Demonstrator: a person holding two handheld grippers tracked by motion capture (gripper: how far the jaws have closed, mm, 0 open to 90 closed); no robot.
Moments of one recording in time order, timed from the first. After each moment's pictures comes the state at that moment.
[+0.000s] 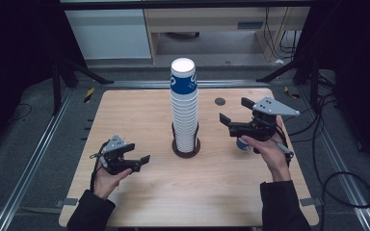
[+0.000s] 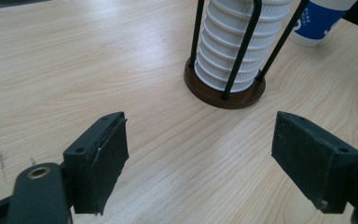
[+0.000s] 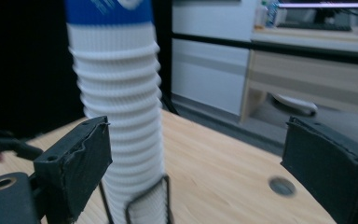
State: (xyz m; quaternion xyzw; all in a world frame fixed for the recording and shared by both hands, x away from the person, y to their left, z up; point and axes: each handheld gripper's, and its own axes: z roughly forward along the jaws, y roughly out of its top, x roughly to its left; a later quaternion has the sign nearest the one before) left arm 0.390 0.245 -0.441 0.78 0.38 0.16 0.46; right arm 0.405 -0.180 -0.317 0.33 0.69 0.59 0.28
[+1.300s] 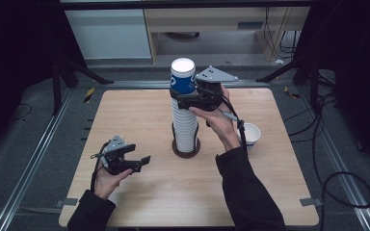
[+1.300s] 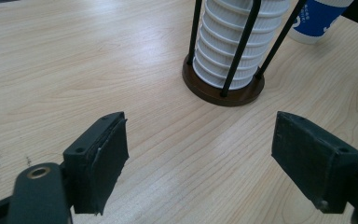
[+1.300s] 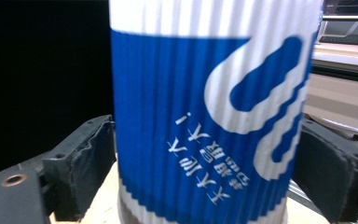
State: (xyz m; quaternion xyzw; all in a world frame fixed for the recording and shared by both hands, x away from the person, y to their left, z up) left arm 0.391 0.243 -0.443 0.79 0.38 0.16 0.46; right arm 0.468 -0.059 -0.281 0.30 0.70 0.60 0.25
